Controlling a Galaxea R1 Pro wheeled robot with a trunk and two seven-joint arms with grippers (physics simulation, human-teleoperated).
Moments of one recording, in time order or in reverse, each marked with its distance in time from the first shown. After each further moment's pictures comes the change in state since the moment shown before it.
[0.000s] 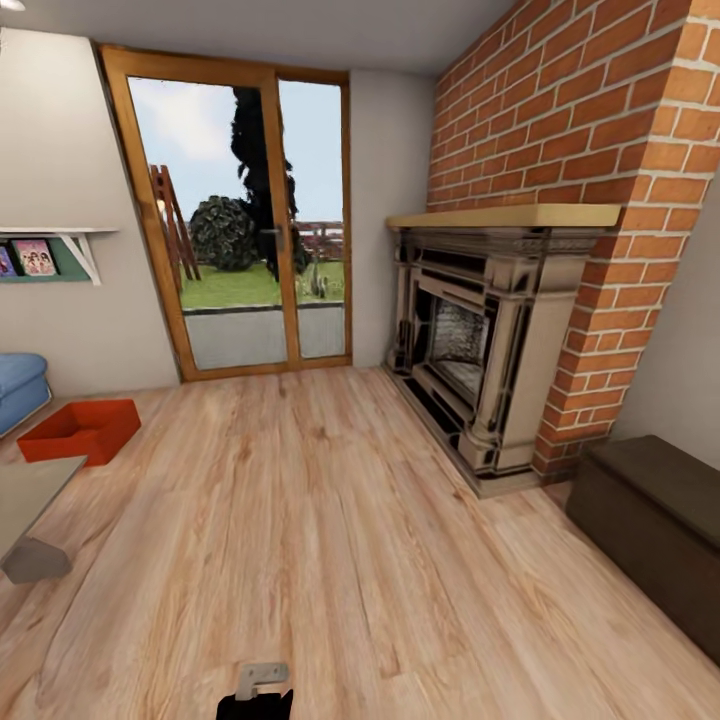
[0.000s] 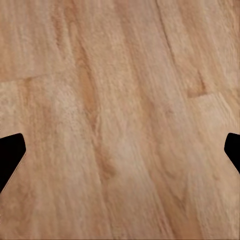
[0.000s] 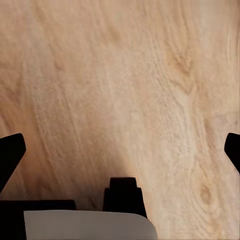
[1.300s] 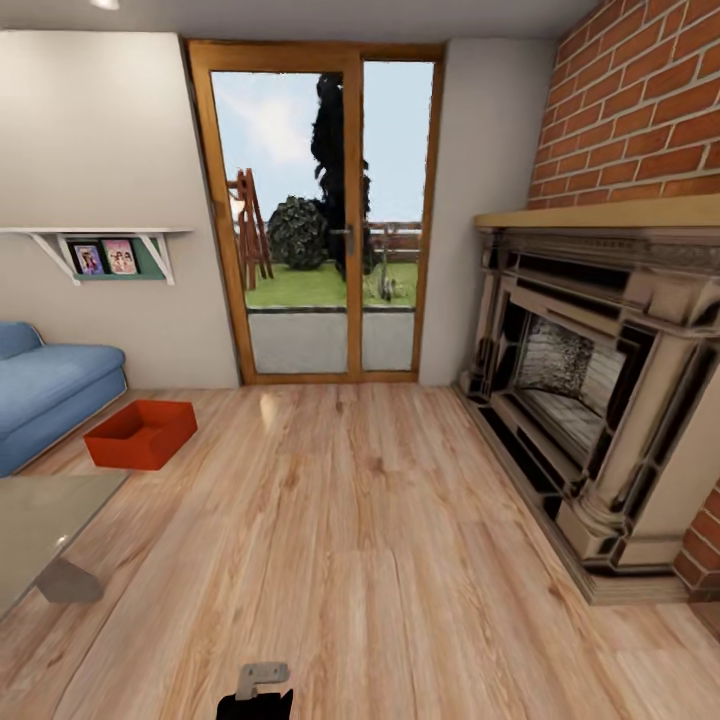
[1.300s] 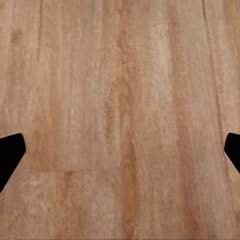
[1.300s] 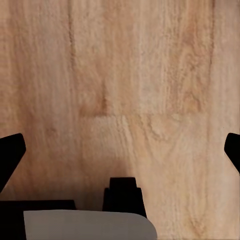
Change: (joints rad) left arm 0.000 0.000 0.000 0.000 0.000 0.000 0.000; right arm 0.000 0.000 0.000 0.000 0.000 0.000 -0.001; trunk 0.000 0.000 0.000
